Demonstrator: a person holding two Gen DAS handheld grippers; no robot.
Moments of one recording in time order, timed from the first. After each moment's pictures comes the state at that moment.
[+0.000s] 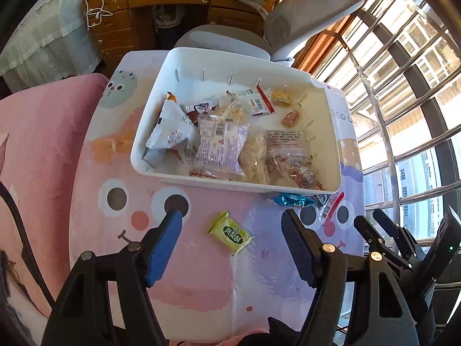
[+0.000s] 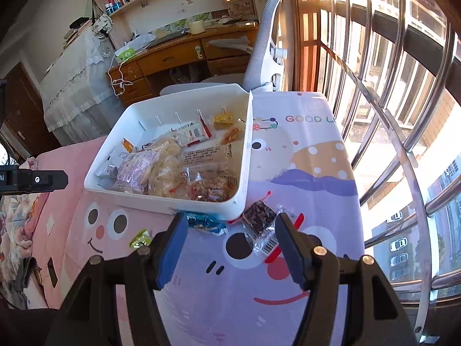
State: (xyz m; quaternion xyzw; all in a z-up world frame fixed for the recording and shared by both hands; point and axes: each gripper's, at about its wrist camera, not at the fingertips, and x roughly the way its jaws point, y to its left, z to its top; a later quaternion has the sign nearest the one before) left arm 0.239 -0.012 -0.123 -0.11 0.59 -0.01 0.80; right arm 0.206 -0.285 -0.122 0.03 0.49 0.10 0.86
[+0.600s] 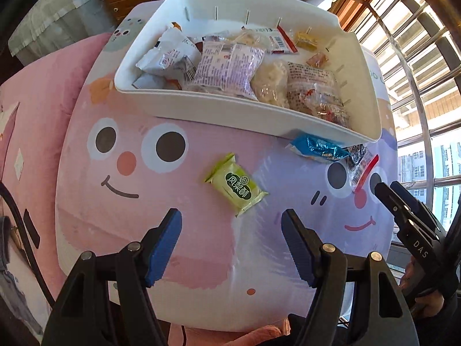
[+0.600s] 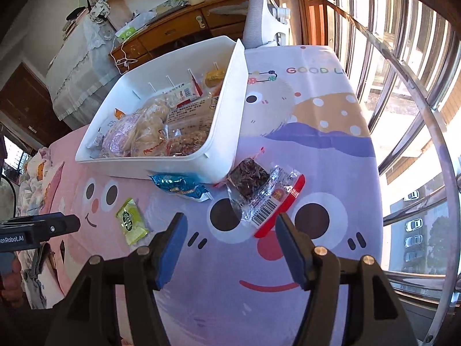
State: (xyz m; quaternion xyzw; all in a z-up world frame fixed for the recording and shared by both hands) left arm 0.212 -0.052 -0.199 -0.10 0.66 0.04 0.74; right arm 0.218 -0.313 -0.180 0.05 0.55 0.15 0.82
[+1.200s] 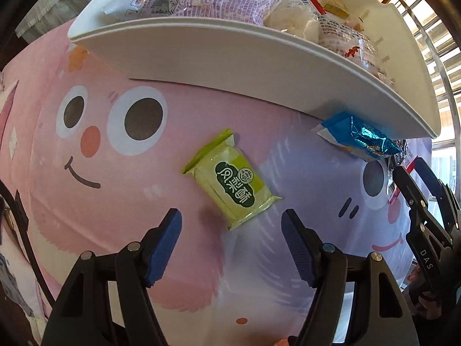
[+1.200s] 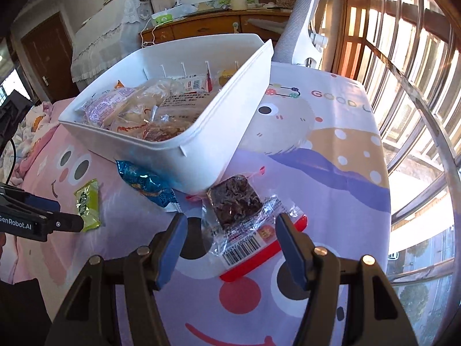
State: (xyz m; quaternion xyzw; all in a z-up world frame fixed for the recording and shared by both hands) left arm 0.225 -0.068 -0.283 -0.12 0.69 0.08 0.71; right arm 0.237 -0.301 -0.228 -0.07 0.48 0.20 0.85
